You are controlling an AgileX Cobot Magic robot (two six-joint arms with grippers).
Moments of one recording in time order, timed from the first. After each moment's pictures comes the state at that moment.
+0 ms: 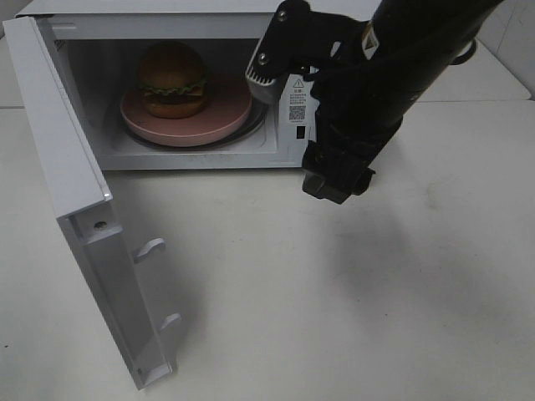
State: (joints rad) left arm 0.05 -0.01 -0.50 -0.16 1.04 0.11; right arm 0.69 1.56 -1.17 -0.16 0.74 -0.41
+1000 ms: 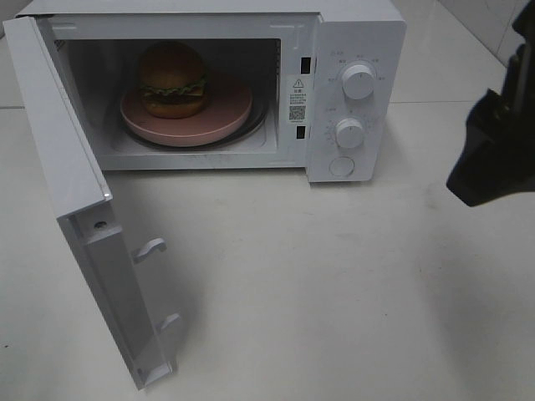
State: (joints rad) left arm 0.05 -0.01 -0.50 -0.16 1.04 0.11; right arm 0.69 1.16 -1.13 -0.15 1.19 -0.05
